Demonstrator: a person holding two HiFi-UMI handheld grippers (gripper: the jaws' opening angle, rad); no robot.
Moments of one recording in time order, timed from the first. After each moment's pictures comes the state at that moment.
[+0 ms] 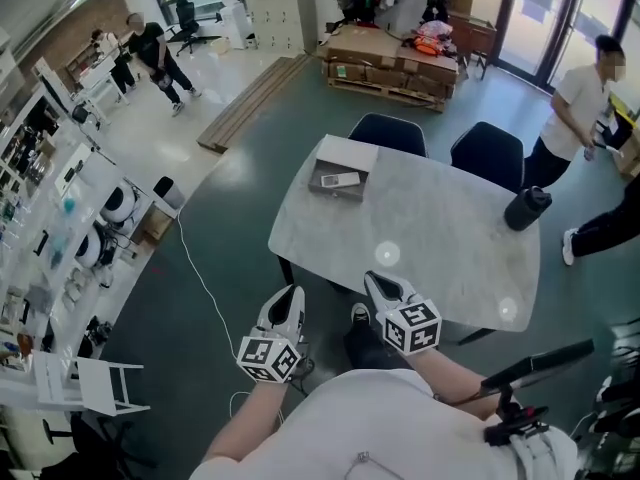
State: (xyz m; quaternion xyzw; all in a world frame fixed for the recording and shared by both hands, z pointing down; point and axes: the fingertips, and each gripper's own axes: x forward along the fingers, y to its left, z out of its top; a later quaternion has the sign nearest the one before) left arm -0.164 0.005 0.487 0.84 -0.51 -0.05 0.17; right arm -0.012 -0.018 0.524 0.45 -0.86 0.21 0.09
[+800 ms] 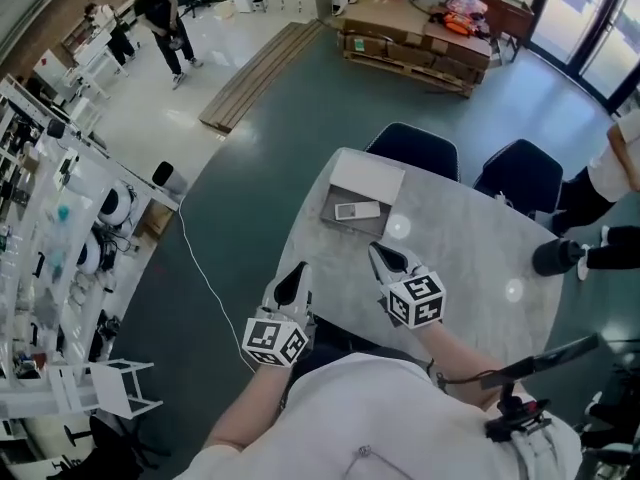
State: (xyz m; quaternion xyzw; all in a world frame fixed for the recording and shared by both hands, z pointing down) left arm -0.172 -0.285 0.485 0.84 -0.52 -0.02 0.17; right arm -0.035 -0.328 0.544 0.42 -0.87 0.22 0.11
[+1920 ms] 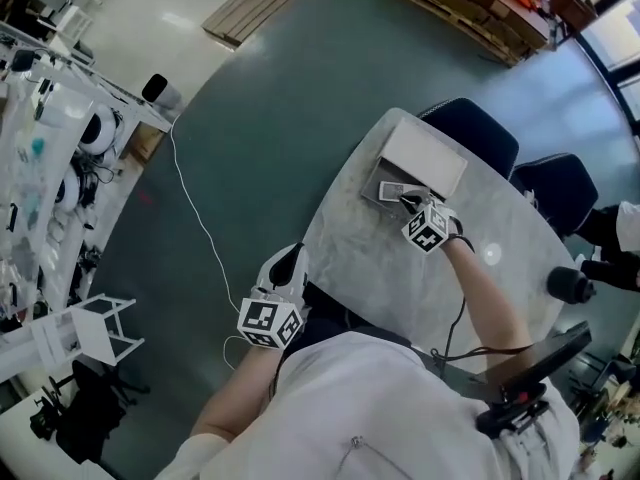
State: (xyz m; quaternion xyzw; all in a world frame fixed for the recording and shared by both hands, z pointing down) left arm -0.306 -0.362 0.608 0.78 -0.56 0.04 0.29; right arm -0.073 -0.491 0.819 0.19 -0.81 0.01 0.55
